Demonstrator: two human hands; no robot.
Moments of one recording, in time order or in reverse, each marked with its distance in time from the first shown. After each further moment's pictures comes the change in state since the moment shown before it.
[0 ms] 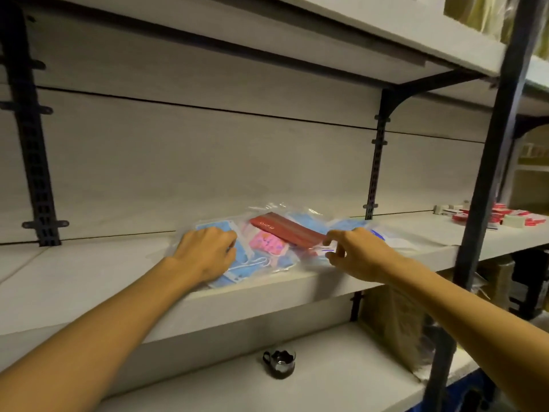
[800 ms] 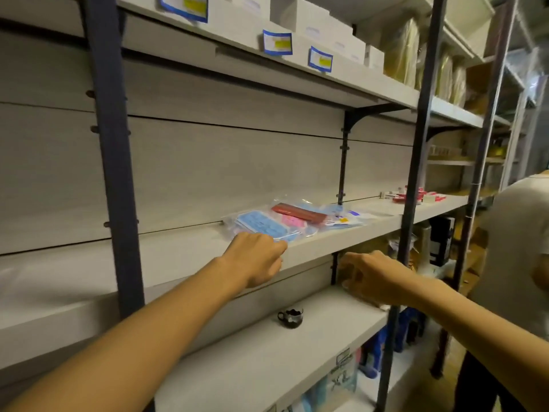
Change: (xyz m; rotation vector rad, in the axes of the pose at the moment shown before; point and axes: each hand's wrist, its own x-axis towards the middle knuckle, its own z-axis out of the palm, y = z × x) left_hand -0.167 -0.067 -0.097 -0.006 0.105 0.543; right_hand -0.179 -0.213 -0.040 -0.055 -0.147 0.231
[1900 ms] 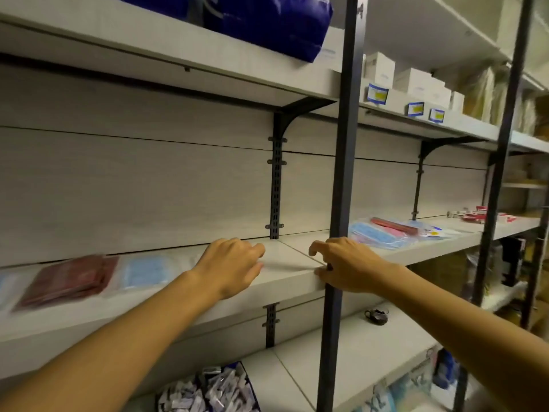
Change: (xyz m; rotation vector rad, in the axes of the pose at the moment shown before) left_hand -0.360 -0.224 -0.092 -0.014 0.074 -0.178; right_hand -0.047 -0.430 -0.049 -0.097 0.122 -0.263
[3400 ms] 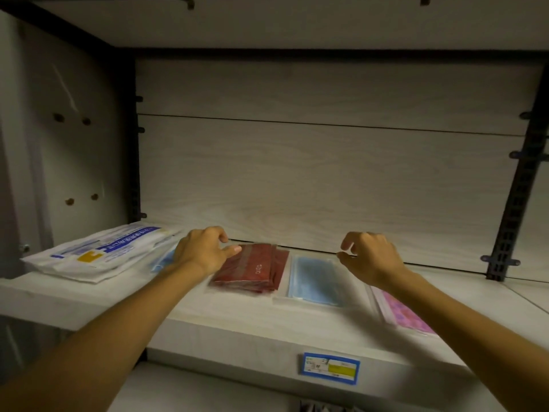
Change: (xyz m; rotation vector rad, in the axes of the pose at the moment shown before) left_hand -0.159 -0.249 0.032 -0.101 -0.047 -1.259; right_hand 0.265 -0.183 0.097 0.377 0.142 -0.206
